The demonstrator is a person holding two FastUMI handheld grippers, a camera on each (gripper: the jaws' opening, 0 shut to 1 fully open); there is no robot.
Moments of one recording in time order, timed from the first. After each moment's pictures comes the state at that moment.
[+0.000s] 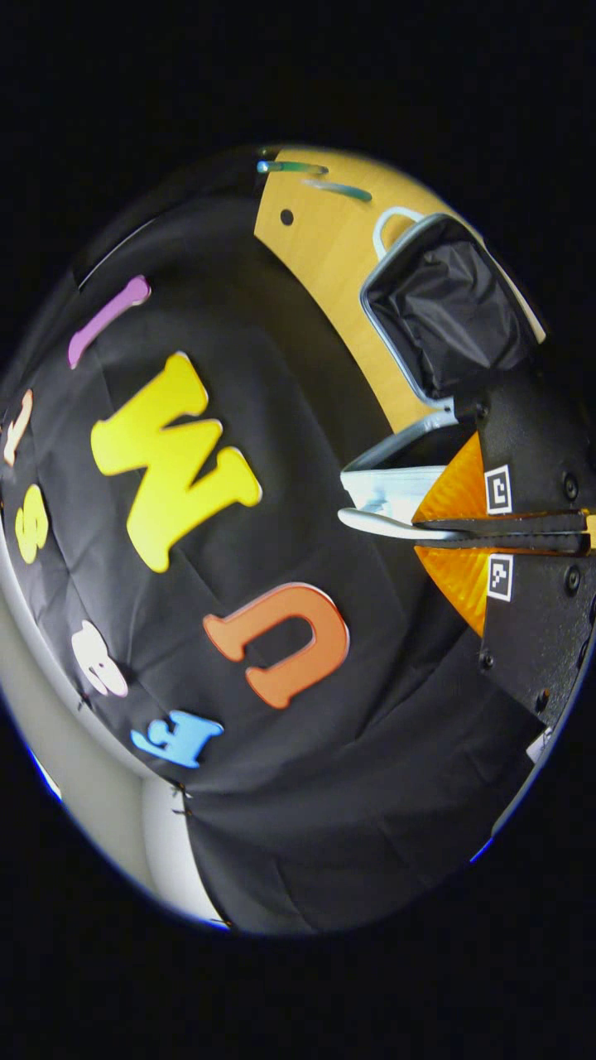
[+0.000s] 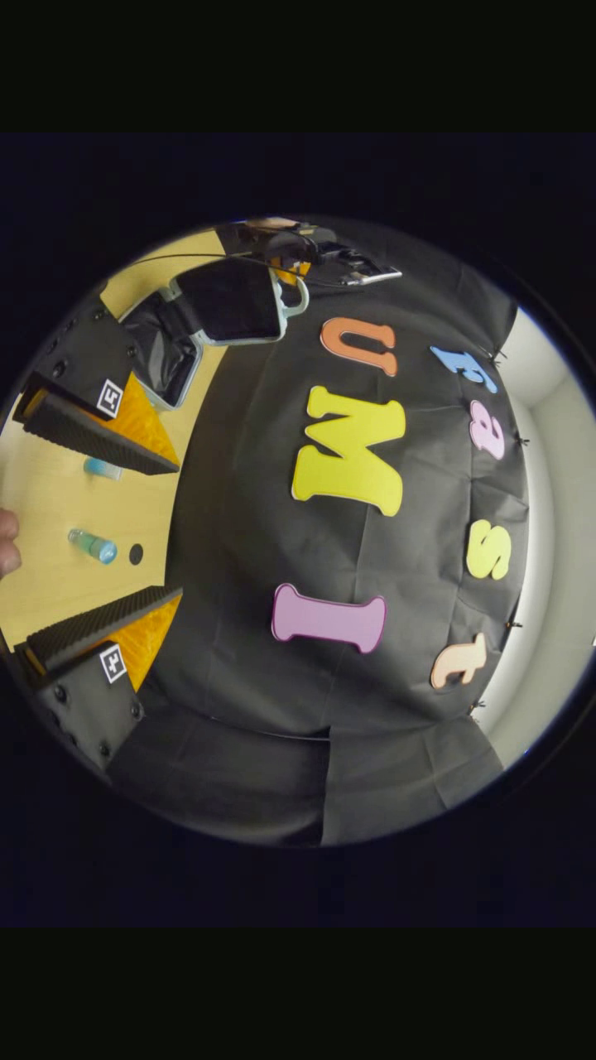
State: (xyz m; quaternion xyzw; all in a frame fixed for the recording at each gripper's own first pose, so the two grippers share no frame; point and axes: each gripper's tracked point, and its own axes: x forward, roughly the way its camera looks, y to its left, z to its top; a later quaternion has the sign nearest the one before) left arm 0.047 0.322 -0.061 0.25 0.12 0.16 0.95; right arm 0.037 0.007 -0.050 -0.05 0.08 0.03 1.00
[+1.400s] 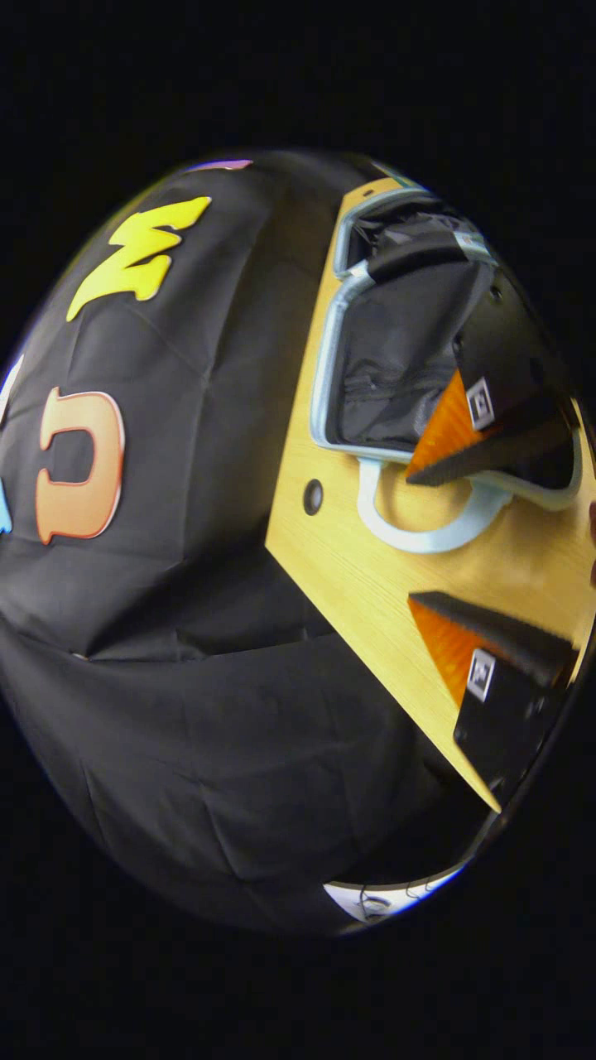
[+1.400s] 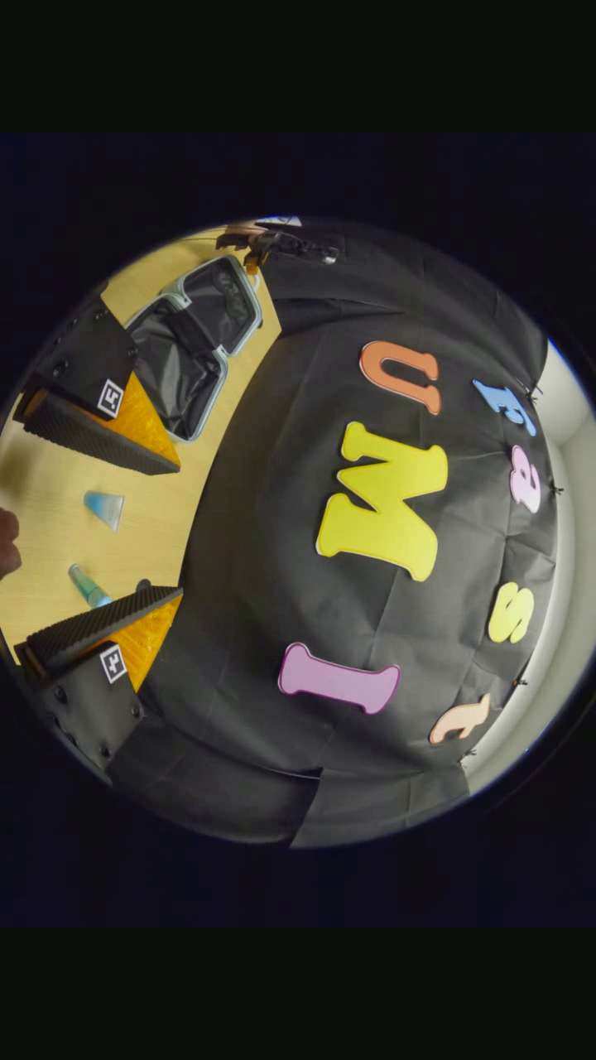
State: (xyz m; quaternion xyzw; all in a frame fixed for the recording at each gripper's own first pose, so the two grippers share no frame) left arm 0.062 0.497 -0.201 -0.09 0.22 0.21 0.95; right arm 0.070 0.079 -0.082 -0.09 0.13 0.07 0.98
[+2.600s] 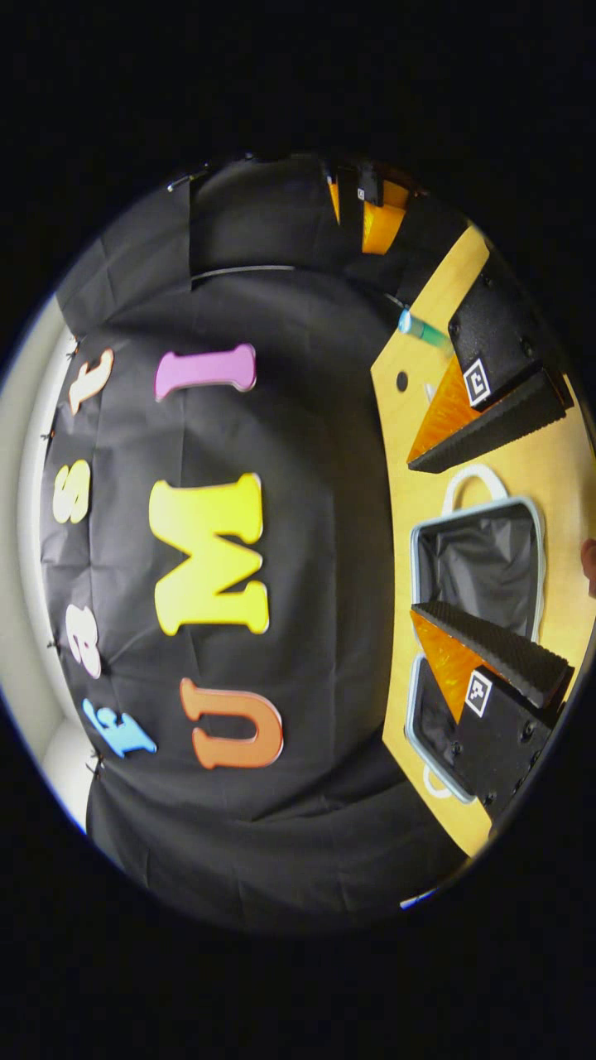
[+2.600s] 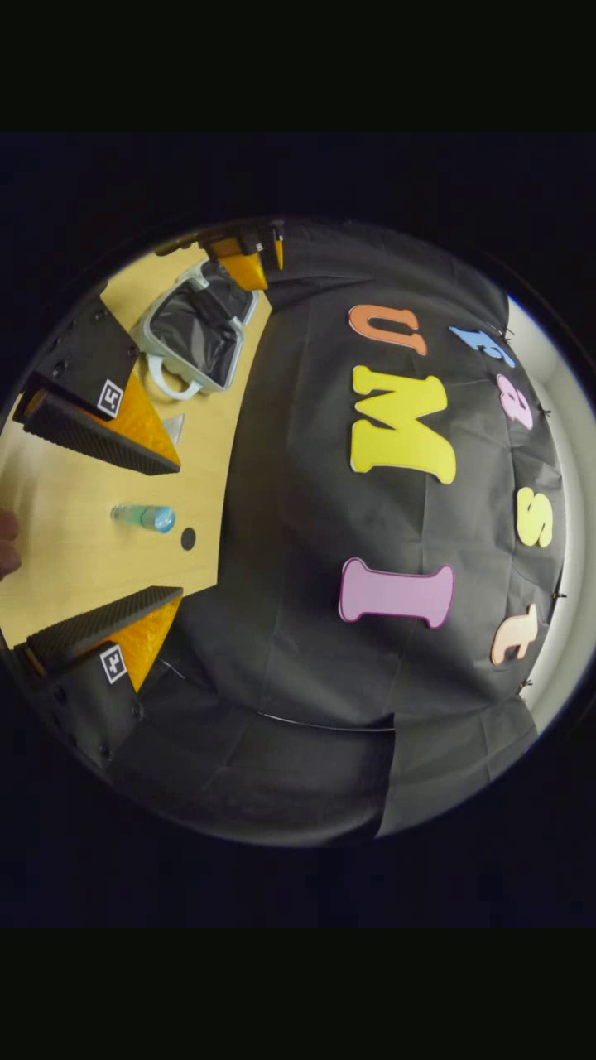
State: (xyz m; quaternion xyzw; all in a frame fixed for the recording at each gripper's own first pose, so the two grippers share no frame) left arm 0.043 0.003 -0.039 0.02 0.08 0.00 1.00; right arm 0.028 -0.080 -0.137 -0.02 0.17 0.02 0.99
